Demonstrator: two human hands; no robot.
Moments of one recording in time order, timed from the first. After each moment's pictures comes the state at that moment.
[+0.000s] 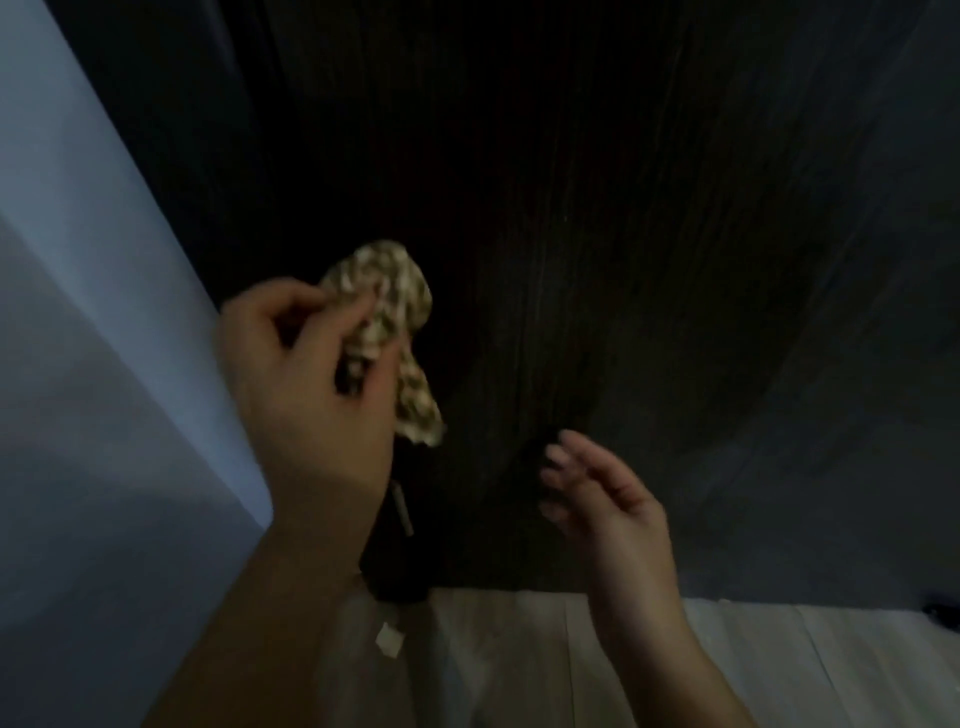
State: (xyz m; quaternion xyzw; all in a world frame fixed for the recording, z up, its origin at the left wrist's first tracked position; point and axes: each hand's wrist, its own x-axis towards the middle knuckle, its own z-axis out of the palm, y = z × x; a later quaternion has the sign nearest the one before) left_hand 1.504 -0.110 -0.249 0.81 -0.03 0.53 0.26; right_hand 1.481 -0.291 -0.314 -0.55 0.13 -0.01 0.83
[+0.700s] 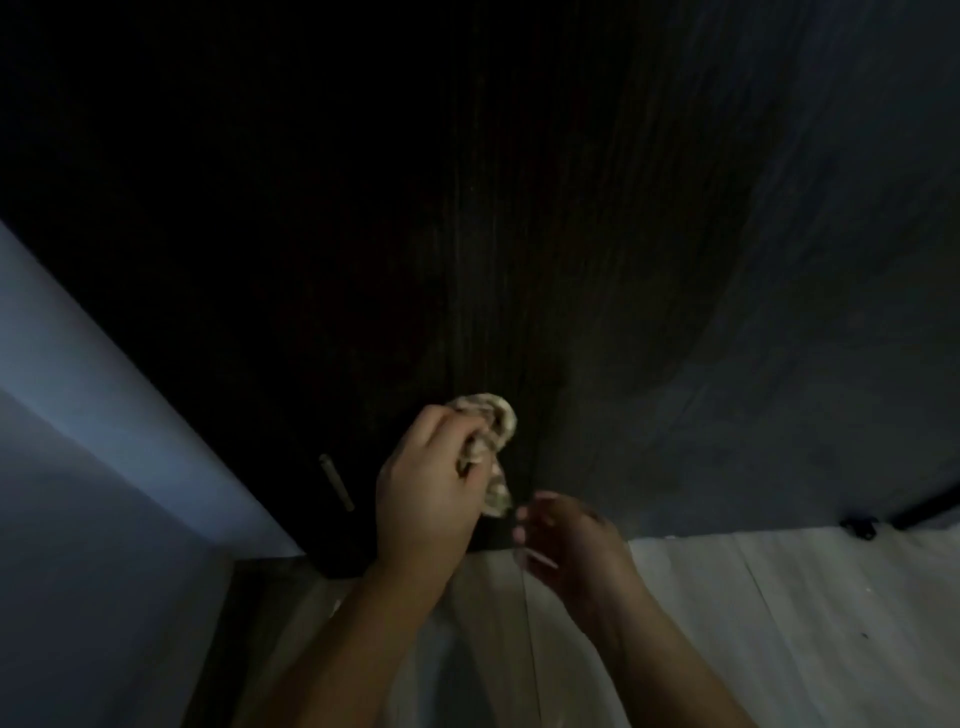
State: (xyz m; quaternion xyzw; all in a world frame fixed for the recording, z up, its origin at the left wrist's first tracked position) left_hand 1.514 -0.189 -0.377 0.89 -0.10 0.27 0.34; right_hand 1.482 -0.323 -0.390 -0.50 0.33 0.13 0.79
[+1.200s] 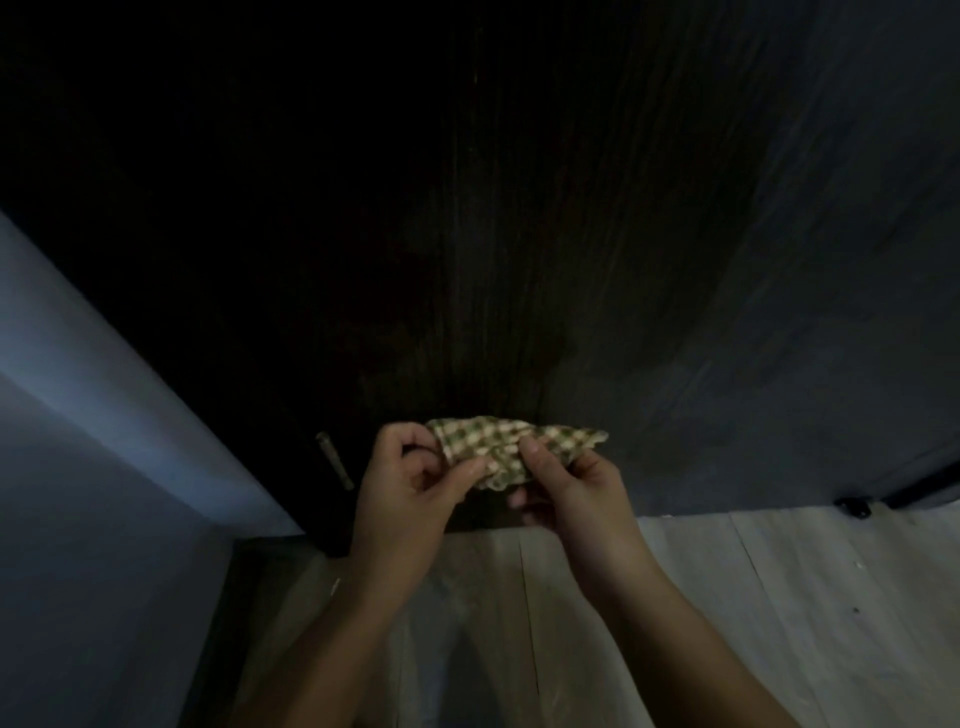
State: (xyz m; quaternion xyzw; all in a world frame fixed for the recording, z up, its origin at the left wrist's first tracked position) left_hand 1.484 -0.177 -0.377 0.74 0.07 0.04 0.67; right_hand 1.477 -0.324 -0.362 -0.61 0.13 0.07 0.78
